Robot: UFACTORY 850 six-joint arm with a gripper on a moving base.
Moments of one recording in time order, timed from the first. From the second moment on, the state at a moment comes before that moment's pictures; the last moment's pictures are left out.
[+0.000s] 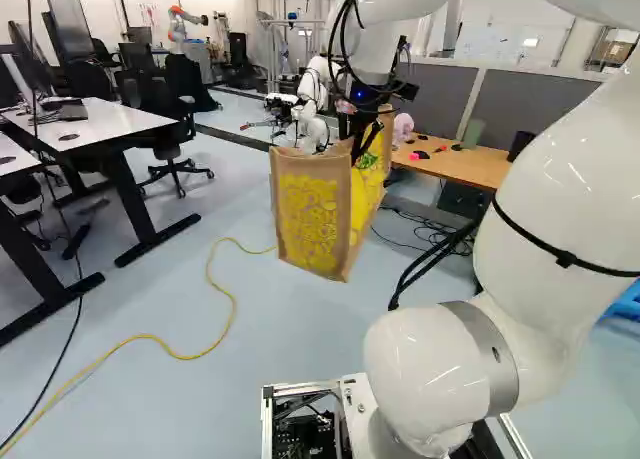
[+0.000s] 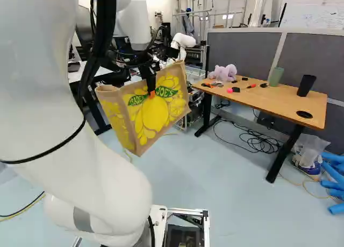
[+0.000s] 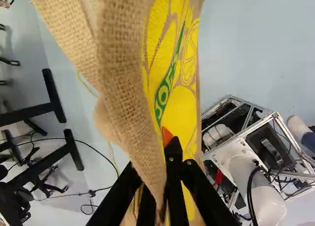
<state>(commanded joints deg) 1.2 1.7 -63.5 2.7 -57.3 43.5</state>
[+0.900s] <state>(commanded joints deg) 0.4 1.9 -71.8 0.9 -67.5 43.5</state>
